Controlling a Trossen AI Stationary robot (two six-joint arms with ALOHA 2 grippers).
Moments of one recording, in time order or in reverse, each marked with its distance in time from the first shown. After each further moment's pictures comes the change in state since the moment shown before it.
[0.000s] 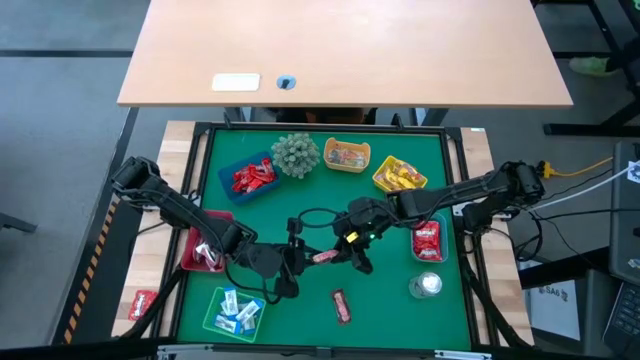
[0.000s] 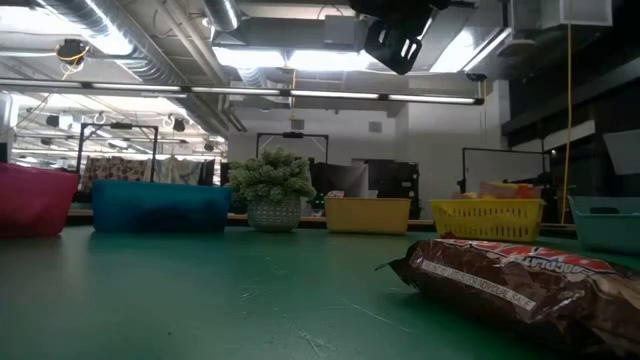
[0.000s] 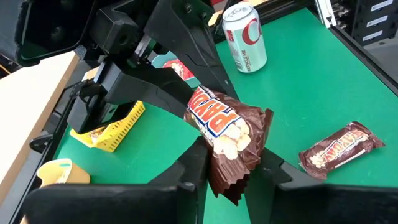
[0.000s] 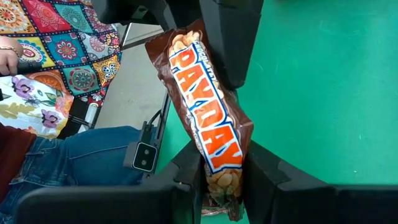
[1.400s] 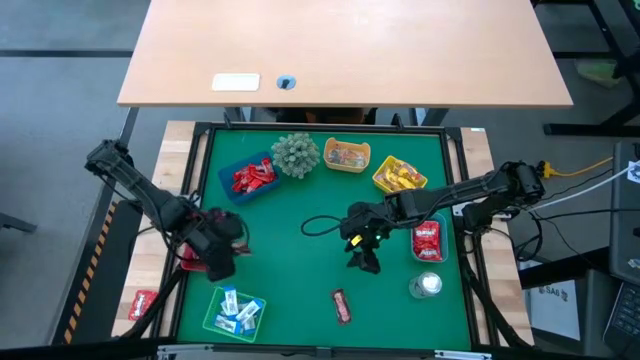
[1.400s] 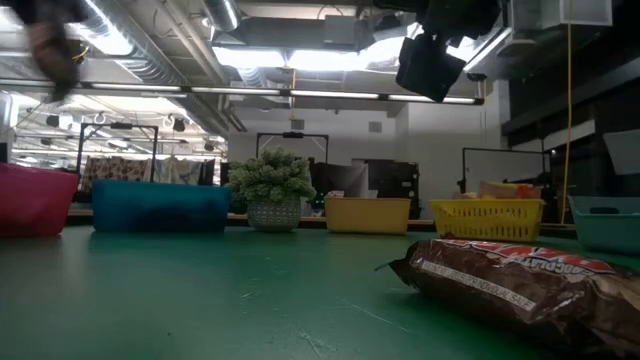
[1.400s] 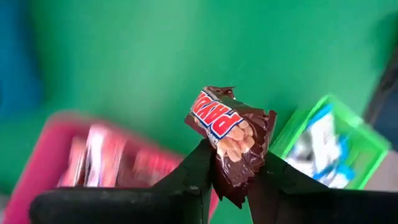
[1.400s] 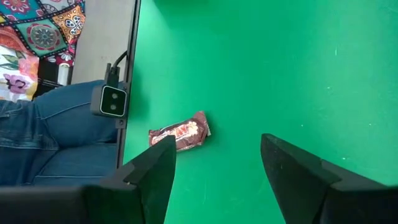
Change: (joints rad) left arm -0.135 -0.385 -0.001 -1.086 0.368 -1.128; right arm 0.001 0.000 -0.001 -0.262 0.009 -0.037
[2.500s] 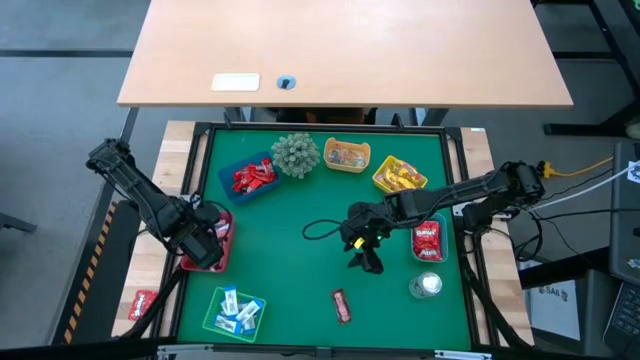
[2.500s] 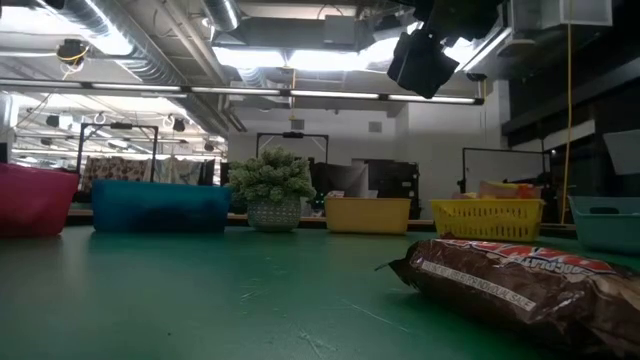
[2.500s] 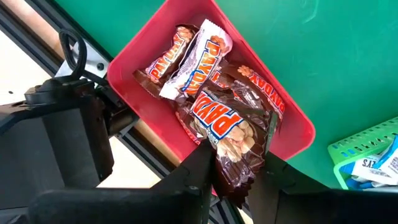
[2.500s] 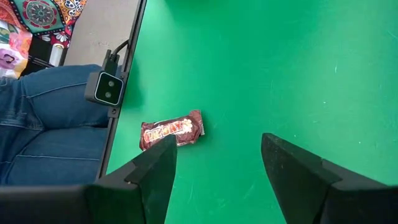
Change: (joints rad) left arm -0.068 0.006 0.000 -0.411 0.119 -0.493; right arm 0.000 0.000 0.000 0.000 0.001 -0.133
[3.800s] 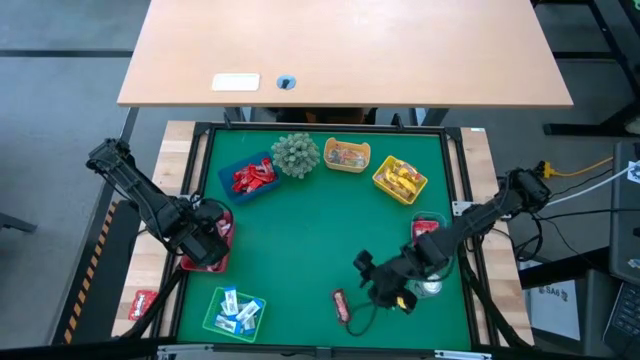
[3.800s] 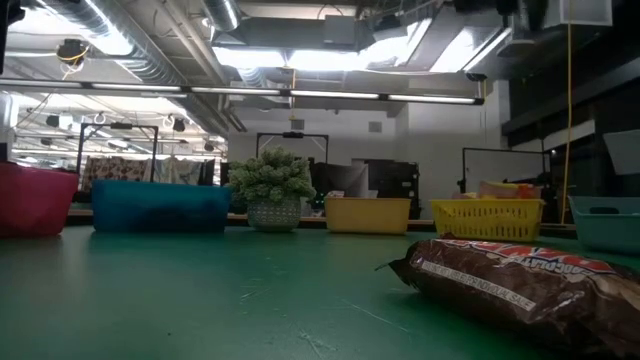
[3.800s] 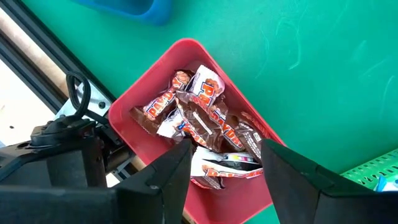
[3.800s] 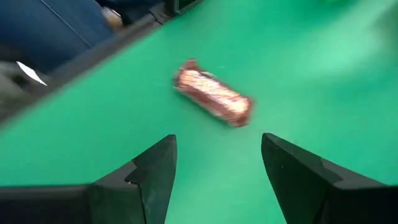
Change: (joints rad) left arm 0.000 0.000 0.000 0.024 -0.151 -0.002; right arm 0.358 0.001 0.000 -0.062 0.285 -0.568
